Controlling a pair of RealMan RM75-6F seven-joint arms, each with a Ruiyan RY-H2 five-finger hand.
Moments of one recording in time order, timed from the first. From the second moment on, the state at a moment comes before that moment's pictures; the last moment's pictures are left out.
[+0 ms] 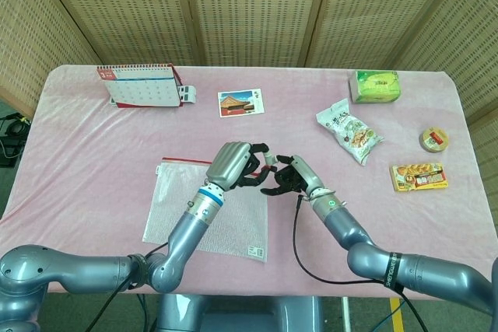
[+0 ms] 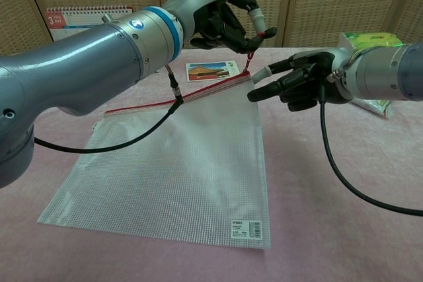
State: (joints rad) left arm -1.01 -1.79 -0.42 -1.58 0.88 1.09 0.20; right arm 0.86 -1.43 0.34 -1.66 -0.53 0.69 0.37
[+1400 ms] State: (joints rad) left arm -0.98 -1.80 -0.42 -1.60 0.91 1.07 0.16; right arm 0.87 -1.46 0.38 -1.66 -0.45 0.66 0.32
